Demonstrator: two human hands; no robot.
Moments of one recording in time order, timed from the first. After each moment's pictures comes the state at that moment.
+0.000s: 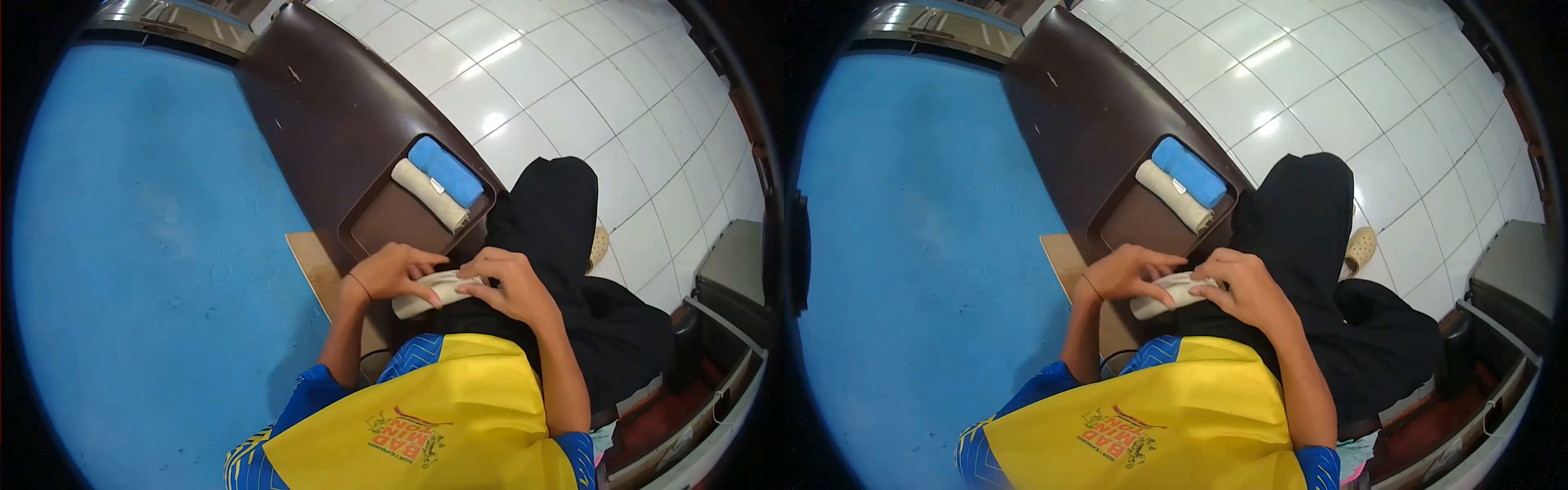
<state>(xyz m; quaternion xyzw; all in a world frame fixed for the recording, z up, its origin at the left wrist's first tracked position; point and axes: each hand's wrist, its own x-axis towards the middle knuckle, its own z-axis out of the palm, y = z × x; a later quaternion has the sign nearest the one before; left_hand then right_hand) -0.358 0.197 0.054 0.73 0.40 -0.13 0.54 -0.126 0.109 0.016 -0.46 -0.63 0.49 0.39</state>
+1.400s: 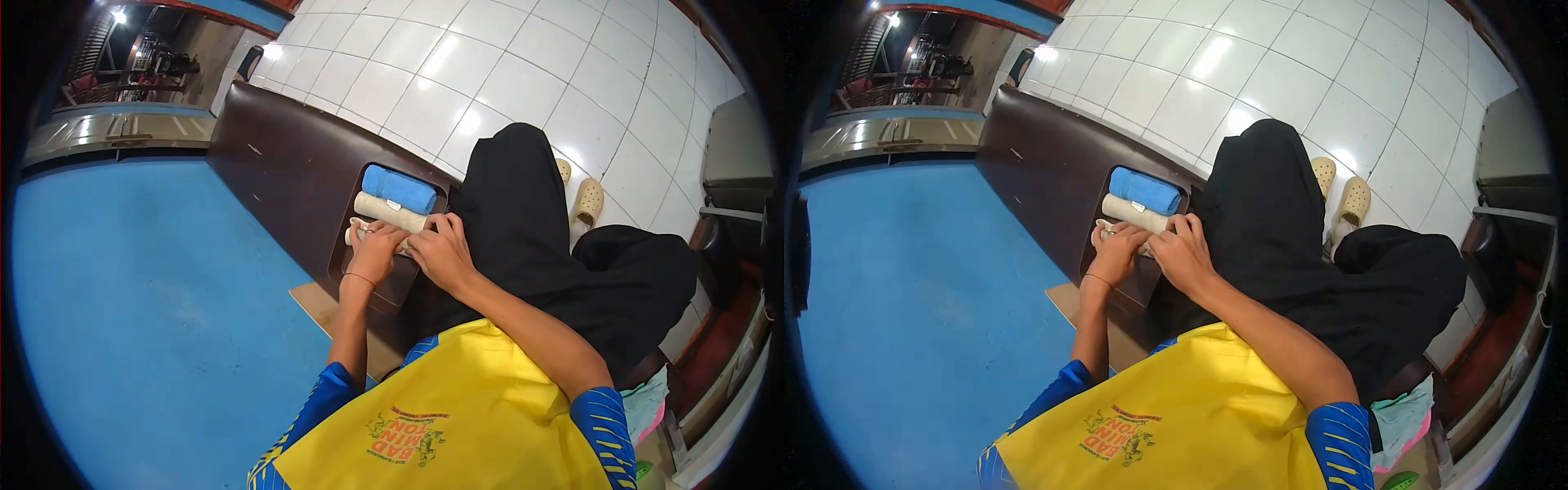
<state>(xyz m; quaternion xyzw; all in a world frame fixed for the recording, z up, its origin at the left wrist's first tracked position) -0.345 0.225 -0.006 0.92 0.34 -0.14 0.13 -0.200 0.130 -0.057 -0.63 -0.62 0.16 0.44</state>
